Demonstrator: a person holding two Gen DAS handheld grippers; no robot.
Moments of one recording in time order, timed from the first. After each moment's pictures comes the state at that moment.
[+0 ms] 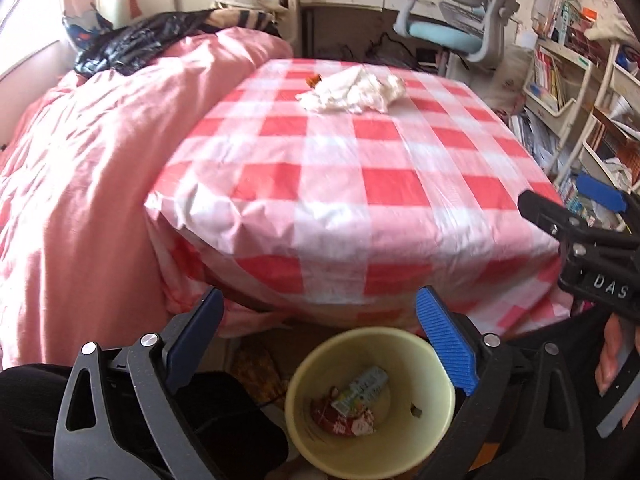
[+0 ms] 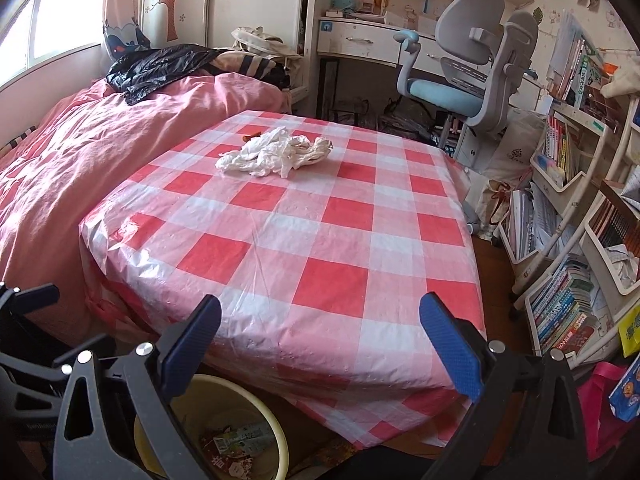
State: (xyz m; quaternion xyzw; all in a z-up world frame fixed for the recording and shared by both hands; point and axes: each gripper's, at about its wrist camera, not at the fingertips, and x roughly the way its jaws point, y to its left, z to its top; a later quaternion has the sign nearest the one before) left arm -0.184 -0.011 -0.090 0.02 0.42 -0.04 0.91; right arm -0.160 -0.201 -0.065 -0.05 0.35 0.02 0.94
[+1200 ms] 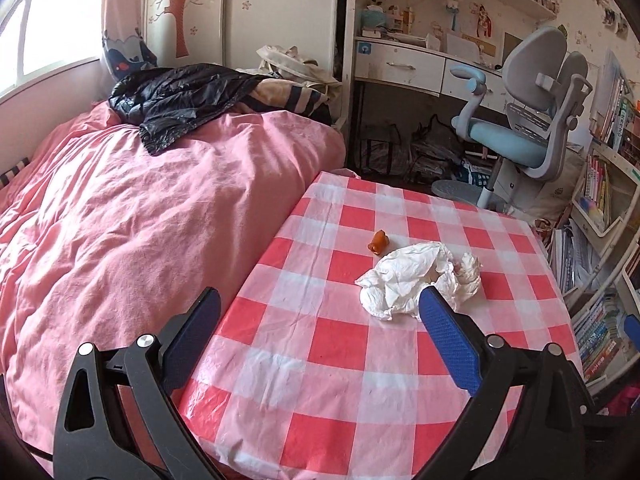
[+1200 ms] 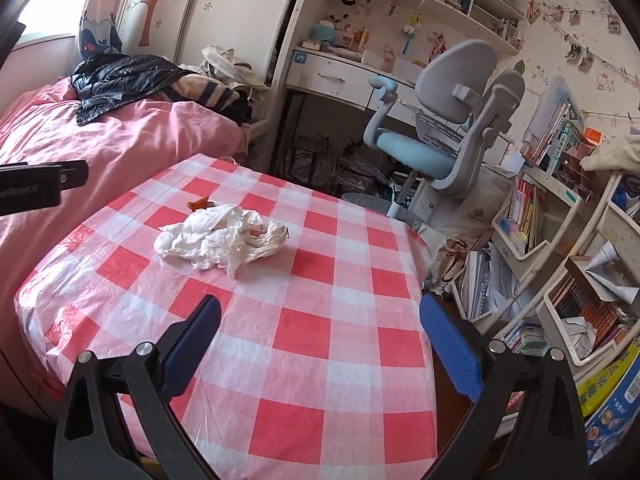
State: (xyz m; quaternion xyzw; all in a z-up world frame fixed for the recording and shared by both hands) left arm -0.006 0.024 0.000 -0.03 0.32 0.03 0.95; right arm -0.074 -0.180 -0.021 -0.12 0.29 -0.06 0.95
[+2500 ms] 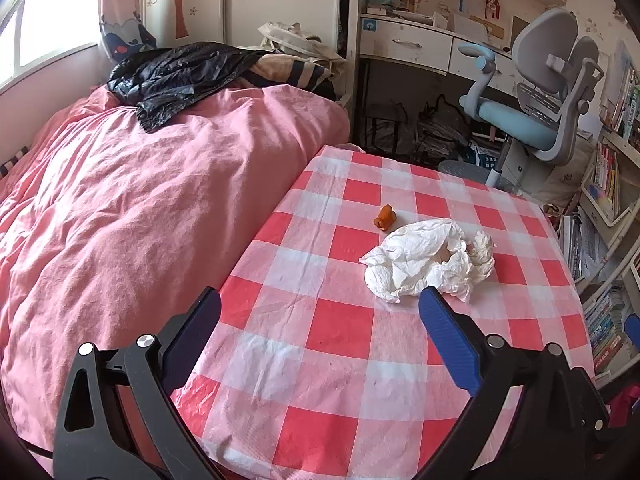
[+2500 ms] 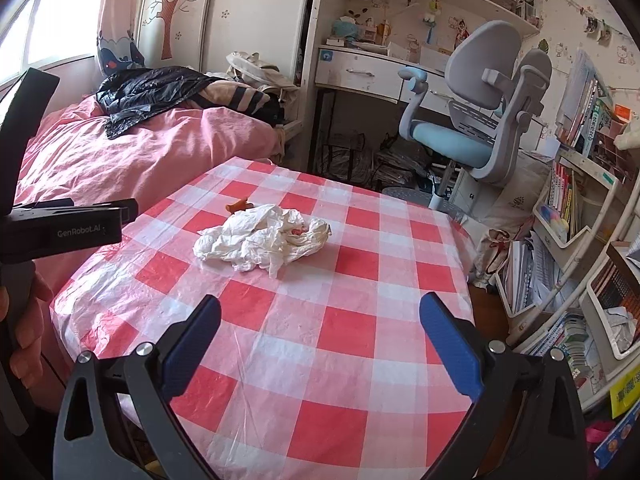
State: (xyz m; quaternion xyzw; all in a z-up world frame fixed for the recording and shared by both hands) left arm 0.006 0.017 -0.025 -0.03 0.36 0.04 0.93; right arm -0.070 -0.181 -0.025 -0.07 0.30 0.01 0.95
